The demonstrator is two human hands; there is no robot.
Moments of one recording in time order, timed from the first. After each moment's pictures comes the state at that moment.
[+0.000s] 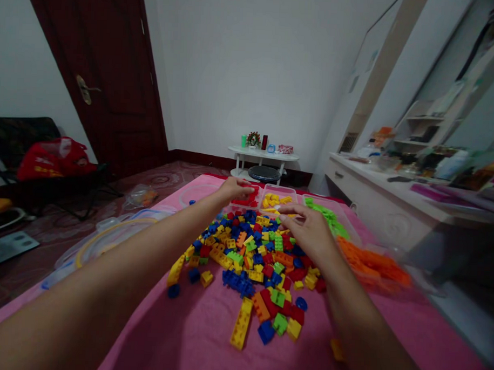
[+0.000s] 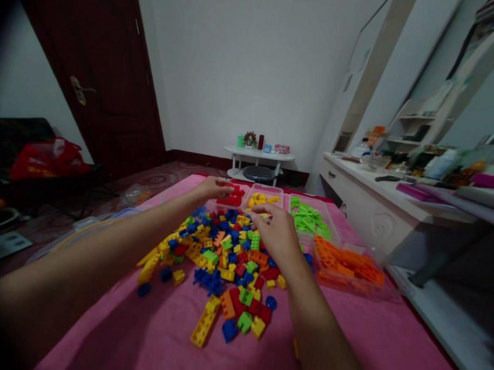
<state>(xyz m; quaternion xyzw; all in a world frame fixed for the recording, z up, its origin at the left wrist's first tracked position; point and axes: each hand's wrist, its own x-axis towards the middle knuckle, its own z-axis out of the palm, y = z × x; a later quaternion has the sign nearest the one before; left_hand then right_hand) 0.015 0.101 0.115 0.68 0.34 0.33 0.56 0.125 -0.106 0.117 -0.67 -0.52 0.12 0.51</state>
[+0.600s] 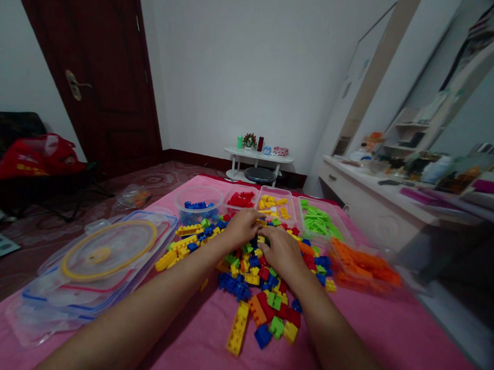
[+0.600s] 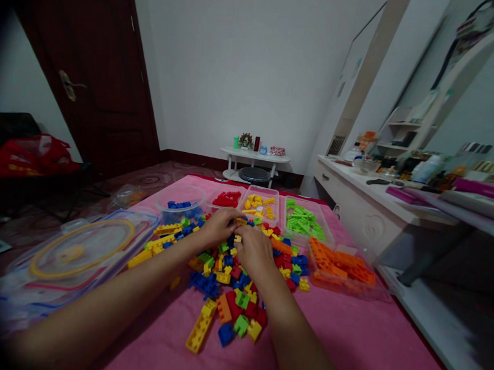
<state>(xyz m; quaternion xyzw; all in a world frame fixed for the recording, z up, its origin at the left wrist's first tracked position) 0.016 0.035 0.055 0.90 0.15 0.35 0.23 0.108 -0.095 0.068 -0.74 -0.64 -0.05 0.21</state>
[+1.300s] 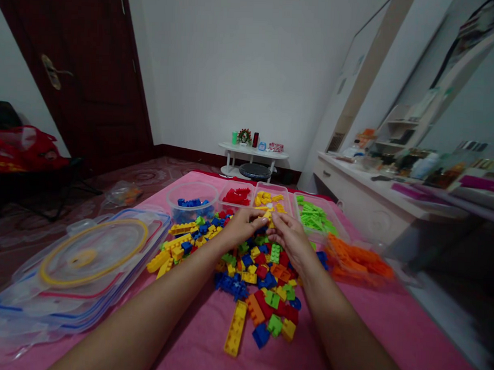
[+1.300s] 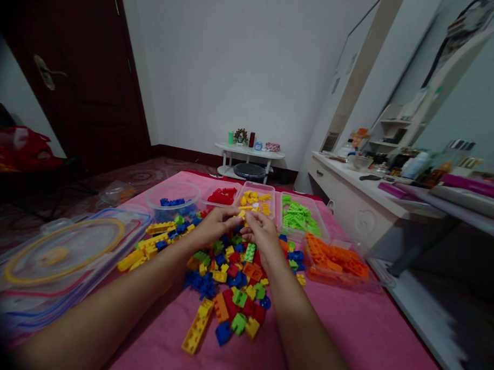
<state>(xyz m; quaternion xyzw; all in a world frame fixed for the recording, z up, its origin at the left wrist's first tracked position) 0.018 0.019 0.063 0.81 0.08 0.32 0.48 0.130 -0.082 0.065 -0.56 -0.34 0.35 0.67</state>
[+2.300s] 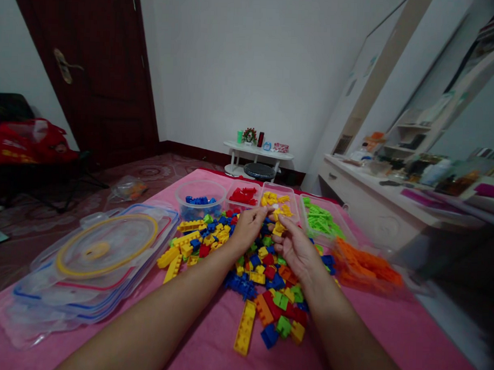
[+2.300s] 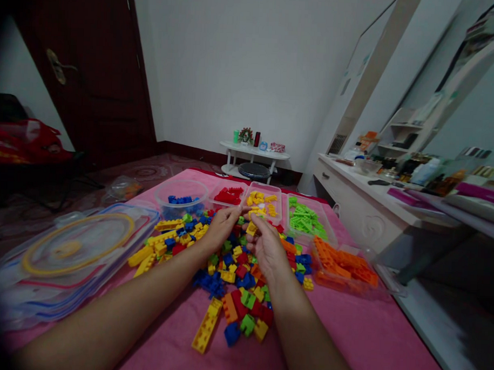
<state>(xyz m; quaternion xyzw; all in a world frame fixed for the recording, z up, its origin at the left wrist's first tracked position) 0.017 0.010 0.054 0.72 0.17 0.43 0.51 0.102 -0.087 0.078 -0.49 -0.23 0.48 0.69</state>
